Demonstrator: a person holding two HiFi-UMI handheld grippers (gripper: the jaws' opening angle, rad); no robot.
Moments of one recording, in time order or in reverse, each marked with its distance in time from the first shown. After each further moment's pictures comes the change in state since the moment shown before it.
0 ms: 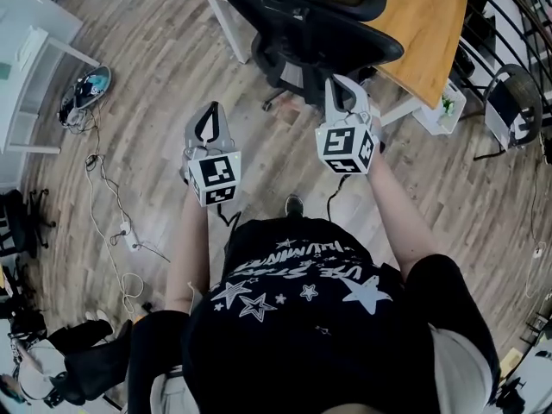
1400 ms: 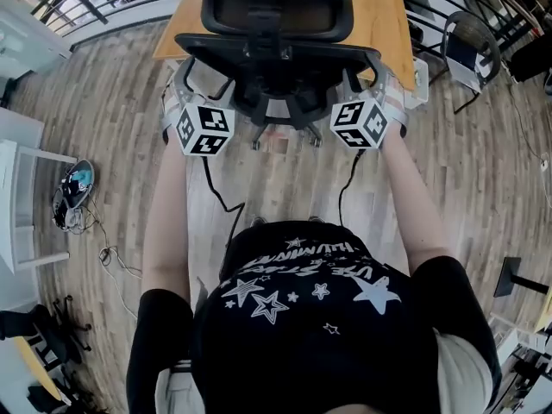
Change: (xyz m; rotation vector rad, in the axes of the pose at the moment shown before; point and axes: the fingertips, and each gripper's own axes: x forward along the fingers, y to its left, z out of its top) left arm 0.186 0.039 0.110 0.467 -0.193 -0.364; right arm 0.017 -0.113 0.000 -0.158 0.374 -0.447
